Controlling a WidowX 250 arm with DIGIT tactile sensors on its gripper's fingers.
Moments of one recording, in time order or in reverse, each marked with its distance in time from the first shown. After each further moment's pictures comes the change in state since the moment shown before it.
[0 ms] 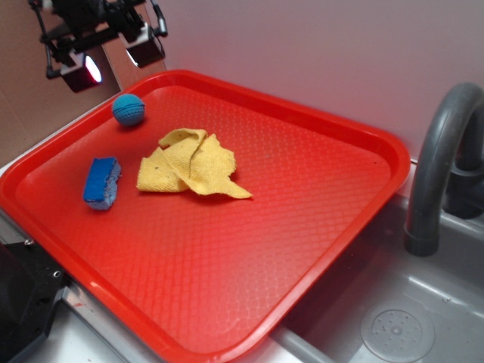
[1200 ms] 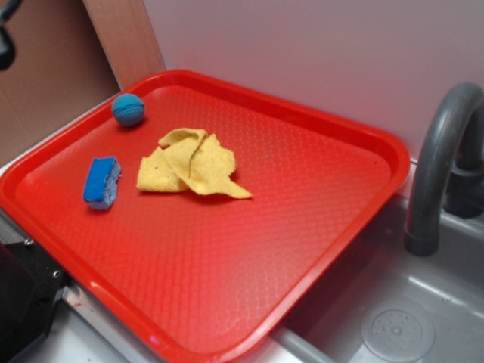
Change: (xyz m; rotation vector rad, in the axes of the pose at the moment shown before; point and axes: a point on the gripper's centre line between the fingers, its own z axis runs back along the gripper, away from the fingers) arm -0.127 0.022 0.151 -0.084 0.267 -0.765
